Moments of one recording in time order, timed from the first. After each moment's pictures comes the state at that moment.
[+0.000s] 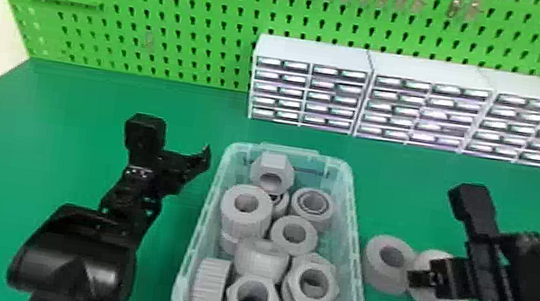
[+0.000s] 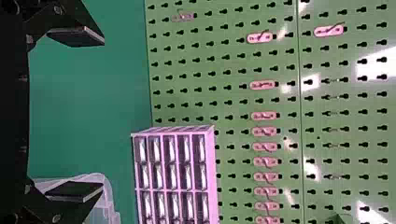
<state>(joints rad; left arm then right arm) -0.14 0.07 -0.08 -1.46 0.02 0.13 -0.02 -0.22 -0.31 0.08 -1.89 -0.13 1.57 0.30</state>
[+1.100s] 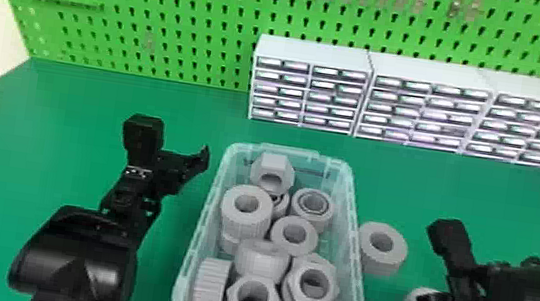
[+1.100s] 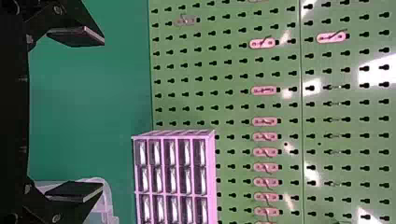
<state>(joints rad) -0.14 0.06 -0.07 -1.45 0.02 0.13 -0.02 -0.17 -0.31 0.14 -1.79 -0.11 1.57 0.30</state>
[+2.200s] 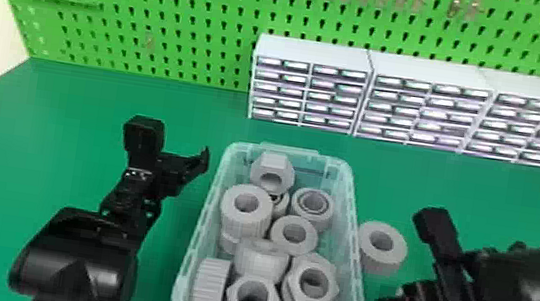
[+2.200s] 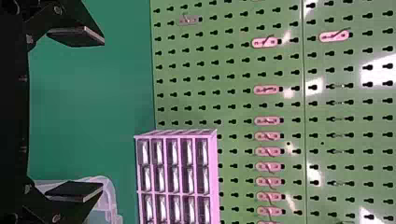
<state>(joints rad) -0.14 0.05 -0.07 -1.45 0.02 0.13 -0.02 -0.23 -0.32 0.18 -1.78 -0.18 1.57 0.30</state>
